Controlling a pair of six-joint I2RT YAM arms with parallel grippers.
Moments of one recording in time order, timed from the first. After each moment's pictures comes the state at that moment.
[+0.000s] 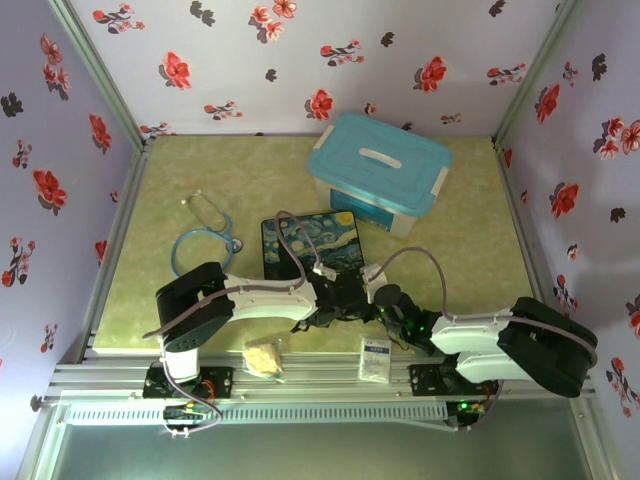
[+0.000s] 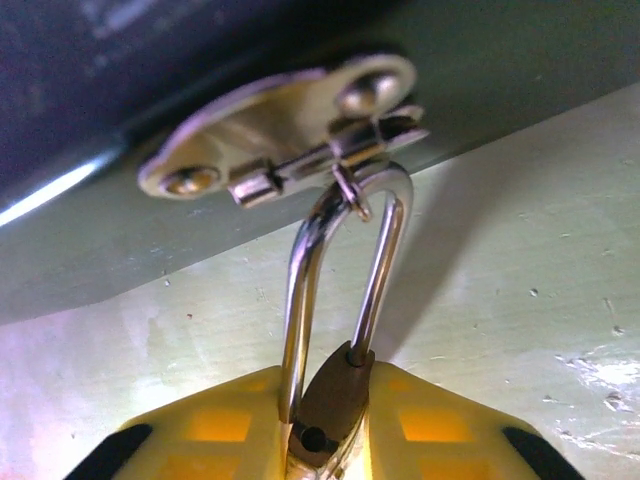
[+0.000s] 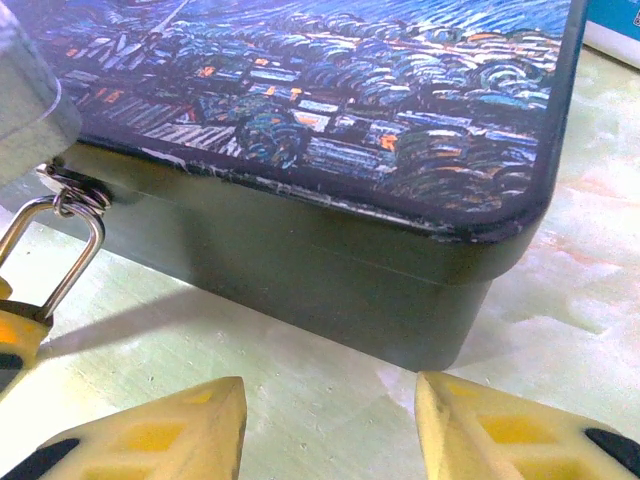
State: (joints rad) left arm -1.28 1.85 1.16 -0.88 -0.52 -0.93; right arm 0.97 1.23 0.15 0.55 0.25 0.31
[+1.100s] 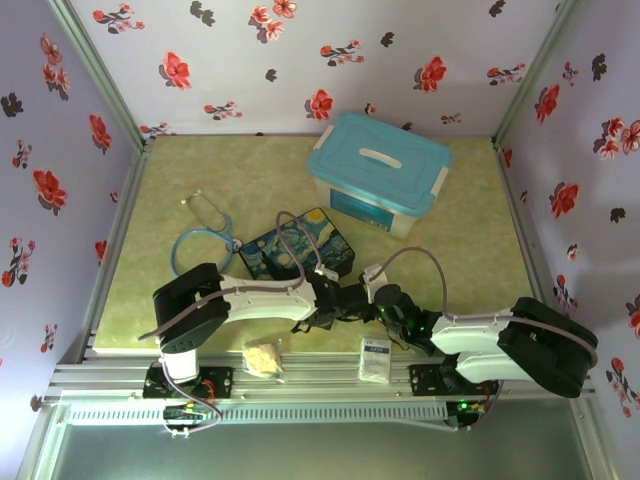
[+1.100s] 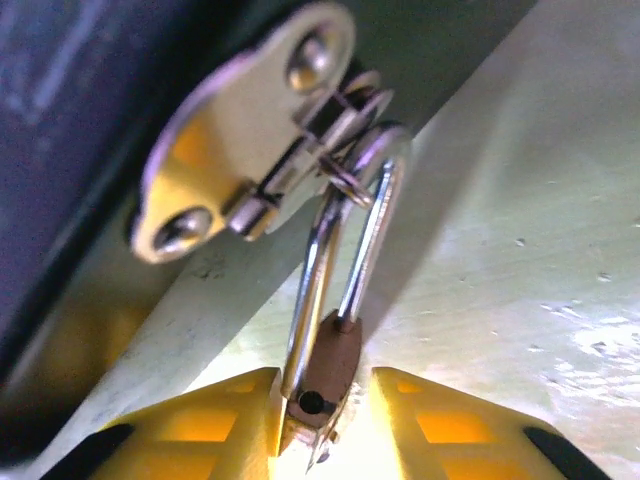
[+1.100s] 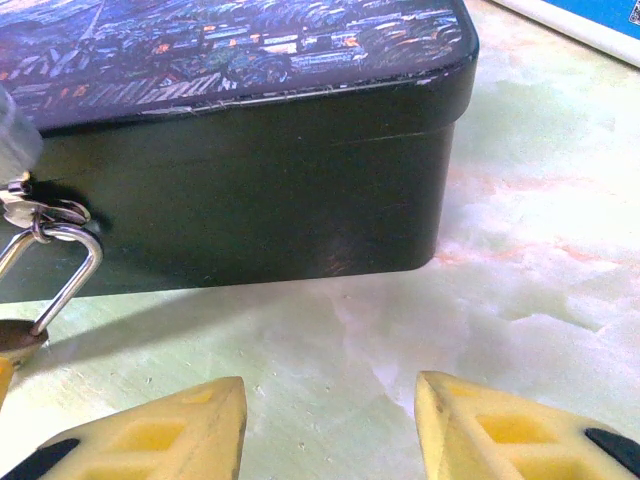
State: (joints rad) left arm -1.29 1.82 1.18 -0.90 -0.45 -0.93; right arm 0.97 1.23 0.15 0.55 0.25 0.32
